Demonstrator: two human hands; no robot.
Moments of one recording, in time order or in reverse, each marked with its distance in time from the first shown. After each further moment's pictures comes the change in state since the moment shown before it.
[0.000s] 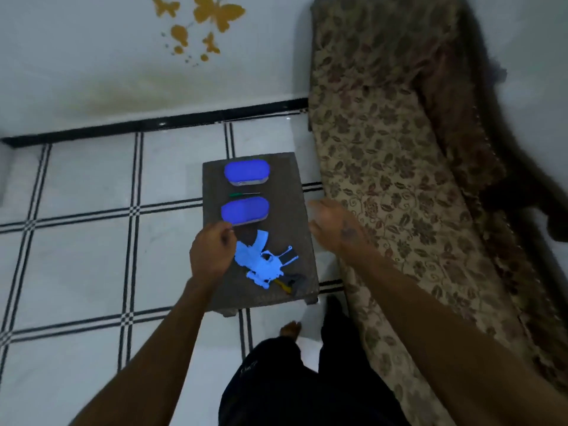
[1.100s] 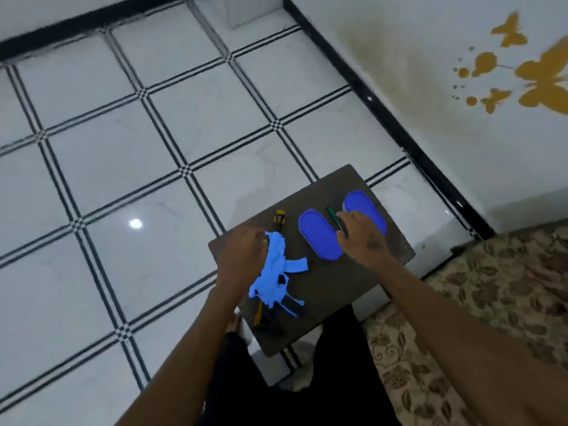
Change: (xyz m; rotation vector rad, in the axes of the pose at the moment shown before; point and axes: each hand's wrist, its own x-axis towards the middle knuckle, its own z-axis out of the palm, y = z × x) left_hand 0.007 0.007 0.070 -0.214 0.396 -0.785; right_hand 0.279 -0.041 0.113 -0.350 -0.567 -0.746
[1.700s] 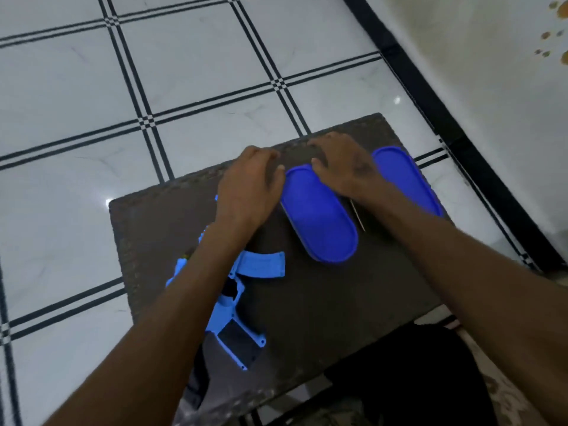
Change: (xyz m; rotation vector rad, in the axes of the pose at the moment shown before) left_hand 0.149 -0.057 0.249 -0.043 0.351 0.113; right_hand 0.213 0.079 0.155 -0.128 0.203 -0.417
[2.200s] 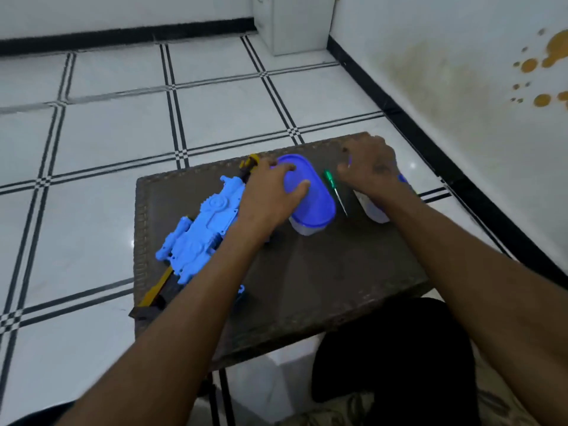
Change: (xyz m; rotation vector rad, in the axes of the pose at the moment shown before) left_hand -0.089 0.059 0.027 -0.019 0.037 -0.101; right_hand -0.086 0.035 -0.026 -0.144 0.216 0.095
